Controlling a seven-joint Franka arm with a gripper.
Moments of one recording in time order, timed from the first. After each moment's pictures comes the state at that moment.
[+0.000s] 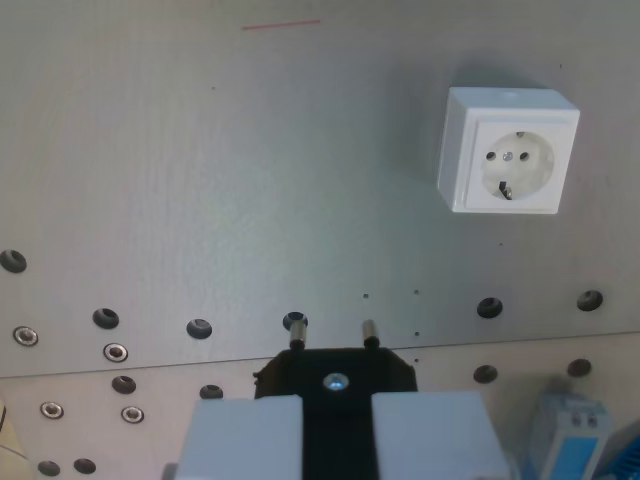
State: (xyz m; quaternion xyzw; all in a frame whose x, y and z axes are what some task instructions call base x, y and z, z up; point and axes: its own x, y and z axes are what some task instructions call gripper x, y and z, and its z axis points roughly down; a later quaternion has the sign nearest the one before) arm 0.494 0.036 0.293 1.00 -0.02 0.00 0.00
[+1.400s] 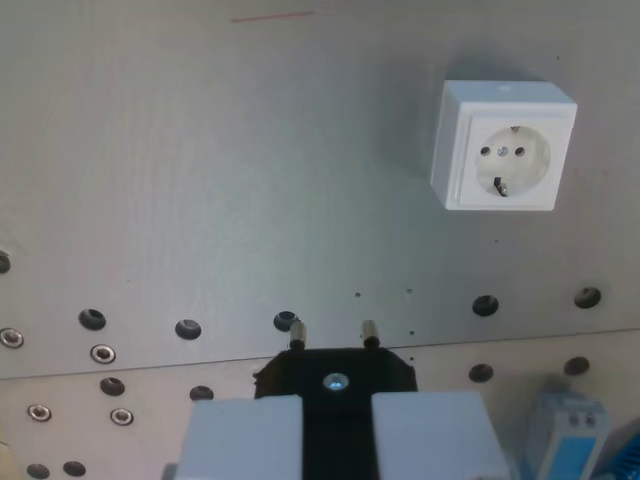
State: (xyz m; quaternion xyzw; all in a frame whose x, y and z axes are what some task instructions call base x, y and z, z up) arm 0.492 0.028 0.279 1.00 -0.03 -0.01 0.00
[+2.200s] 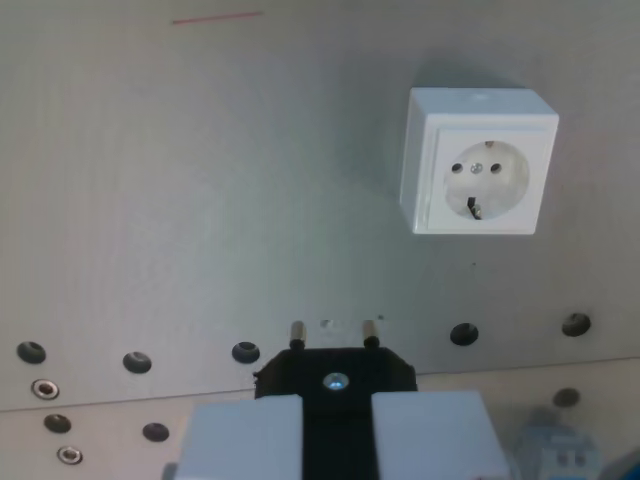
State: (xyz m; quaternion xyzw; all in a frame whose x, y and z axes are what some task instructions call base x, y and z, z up) arm 0.484 0.003 0.237 1.00 -0.03 -0.01 0.01
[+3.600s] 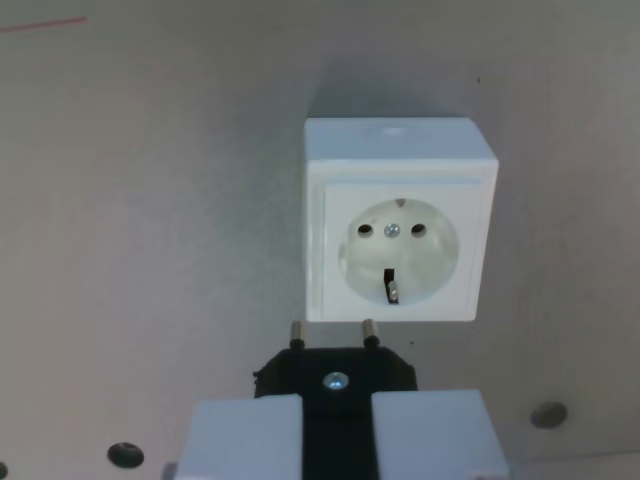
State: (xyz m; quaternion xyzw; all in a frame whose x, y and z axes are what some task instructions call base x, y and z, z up) arm 0.469 -0.048 0.149 1.00 -0.03 0.00 0.01
